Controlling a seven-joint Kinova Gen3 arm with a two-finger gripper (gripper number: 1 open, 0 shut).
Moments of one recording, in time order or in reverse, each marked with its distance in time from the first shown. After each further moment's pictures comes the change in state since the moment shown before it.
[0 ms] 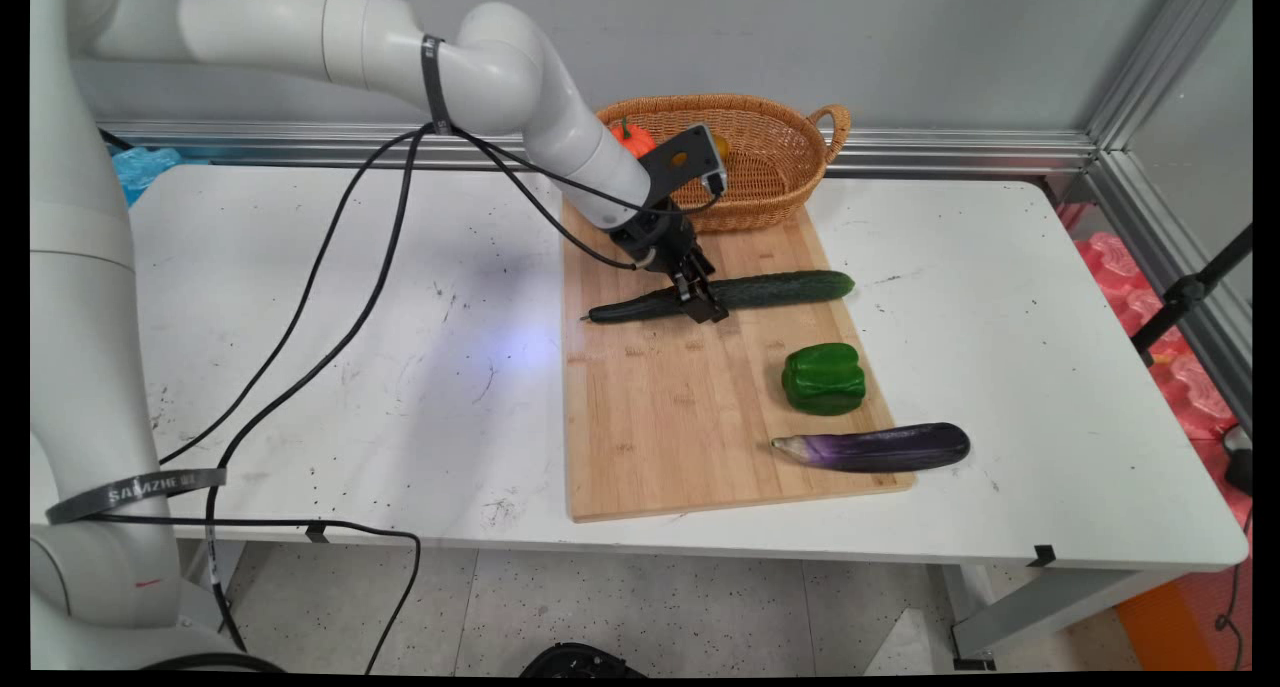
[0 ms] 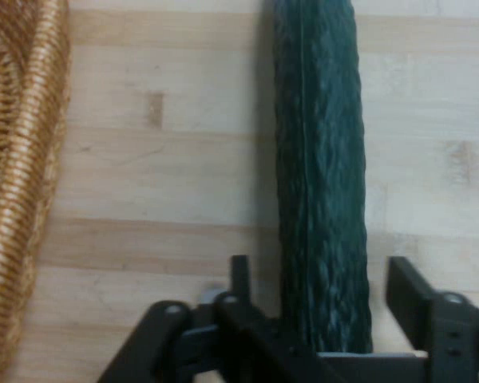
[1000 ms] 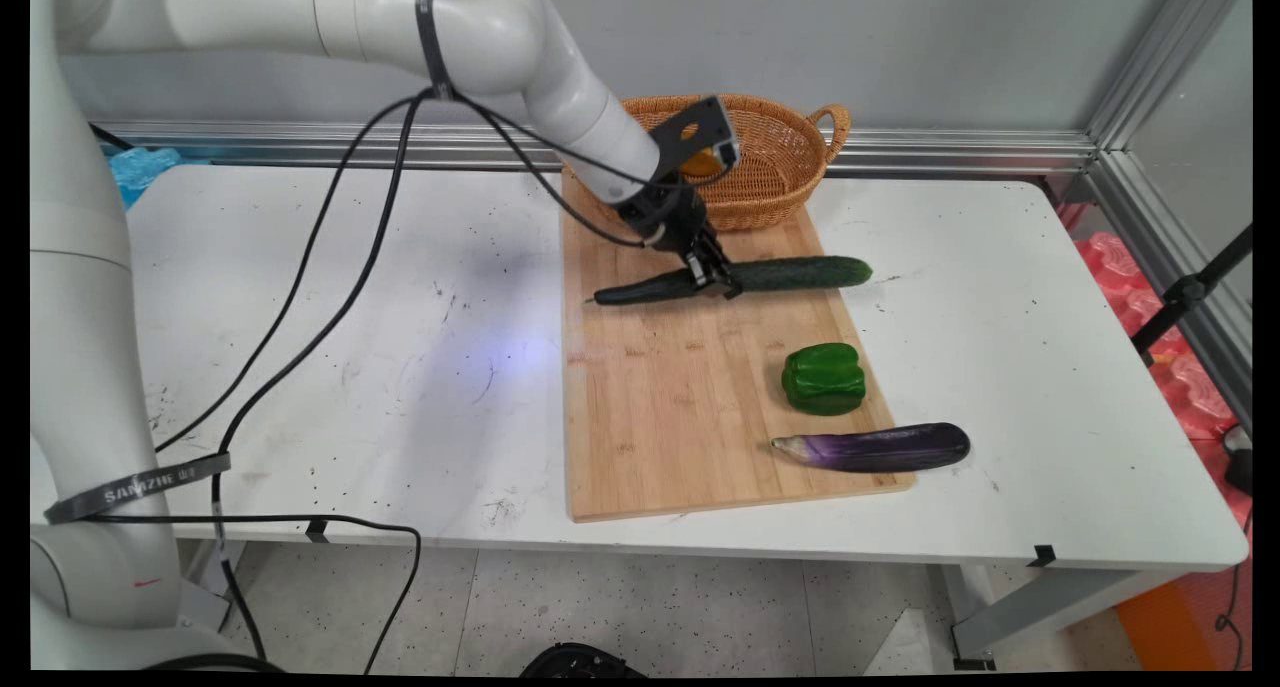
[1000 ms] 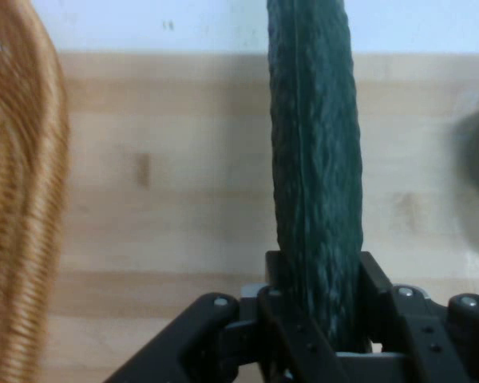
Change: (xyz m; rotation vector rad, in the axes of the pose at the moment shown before) arm 0.029 -0.002 -0.031 -0.039 0.024 0.024
